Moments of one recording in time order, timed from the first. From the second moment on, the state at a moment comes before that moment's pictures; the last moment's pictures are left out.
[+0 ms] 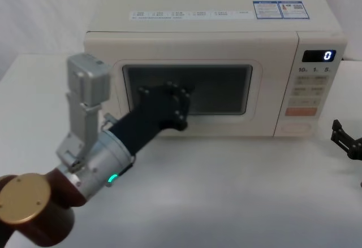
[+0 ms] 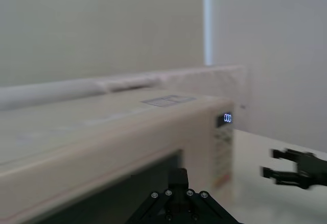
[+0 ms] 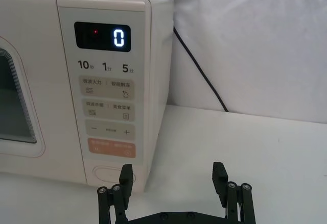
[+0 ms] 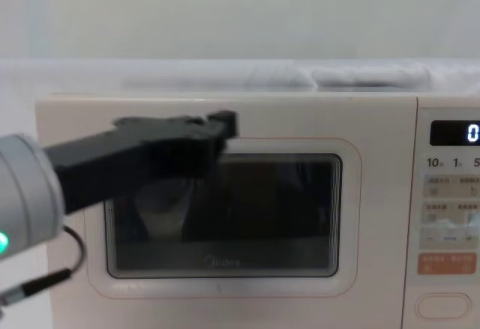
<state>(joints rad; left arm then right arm) -0.07 0.44 0.34 -1.90 -0.43 0.03 -0.29 -0.15 0.18 0.03 -1.81 0.12 0.13 0.16</state>
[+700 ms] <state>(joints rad) 0.18 0.40 0.07 -2.00 -0.33 -0.09 -0.08 -0.15 0.18 0.03 -1.81 0.12 0.13 0.16</state>
